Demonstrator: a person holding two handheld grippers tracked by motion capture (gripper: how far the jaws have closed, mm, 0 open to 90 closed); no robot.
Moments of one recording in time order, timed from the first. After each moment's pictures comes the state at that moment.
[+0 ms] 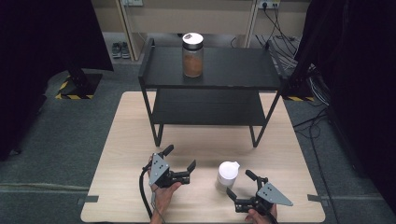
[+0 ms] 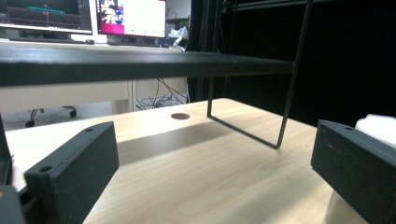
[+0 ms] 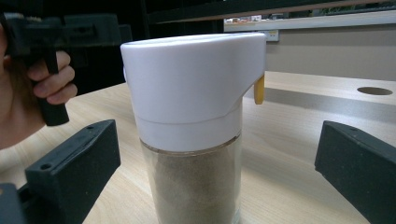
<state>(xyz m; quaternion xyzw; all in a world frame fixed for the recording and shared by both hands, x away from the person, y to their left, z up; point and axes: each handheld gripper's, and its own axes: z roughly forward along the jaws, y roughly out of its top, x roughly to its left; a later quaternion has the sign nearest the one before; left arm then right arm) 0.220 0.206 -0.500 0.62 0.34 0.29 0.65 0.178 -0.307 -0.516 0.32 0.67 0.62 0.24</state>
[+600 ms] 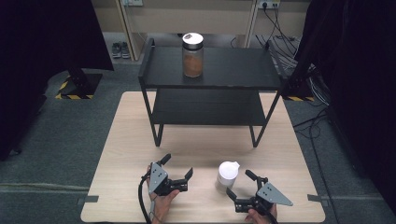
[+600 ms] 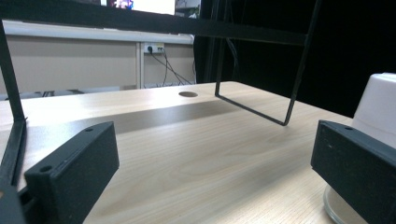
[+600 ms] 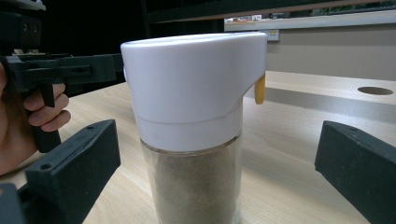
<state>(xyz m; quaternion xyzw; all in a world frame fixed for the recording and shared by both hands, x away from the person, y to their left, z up) 0.205 0.207 -0.521 0.62 0.36 0.29 0.63 0.179 -0.306 -0.516 0.32 0.67 0.62 0.24</state>
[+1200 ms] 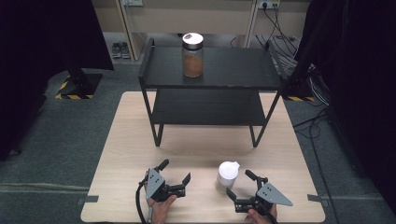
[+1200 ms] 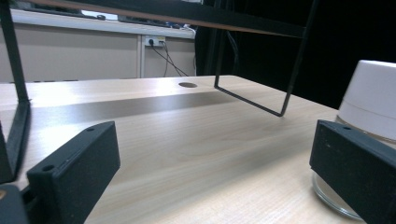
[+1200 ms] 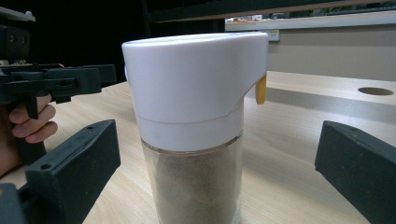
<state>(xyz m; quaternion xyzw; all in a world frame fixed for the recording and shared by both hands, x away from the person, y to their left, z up) 0.190 0.214 -0.527 0.62 0.38 0.28 0.63 0.178 -0.306 -0.516 0.32 0.67 0.62 0.24</state>
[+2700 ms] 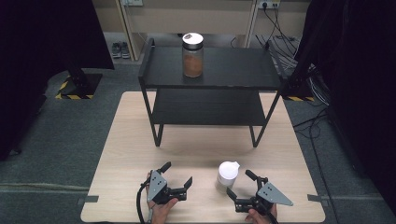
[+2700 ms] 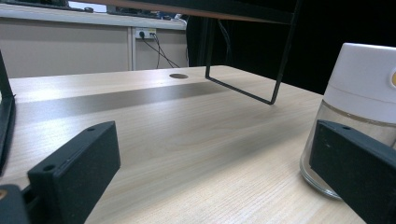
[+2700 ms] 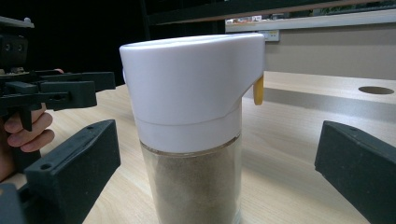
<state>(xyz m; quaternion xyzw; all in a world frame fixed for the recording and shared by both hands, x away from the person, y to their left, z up) 0.188 0.213 -0.525 0.64 0.37 0.27 0.62 0.179 -0.307 -0.517 0.32 0.67 0.63 0.24</state>
